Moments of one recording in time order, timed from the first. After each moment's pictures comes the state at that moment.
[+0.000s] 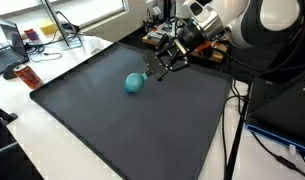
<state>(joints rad) 0.62 0.68 0.12 -1.82 1.81 4.22 -1.16</state>
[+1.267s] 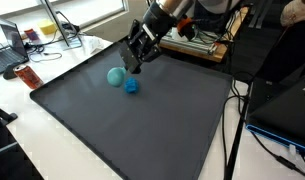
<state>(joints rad) 0.44 0.70 0.05 -1.39 2.29 4.22 -1.87</state>
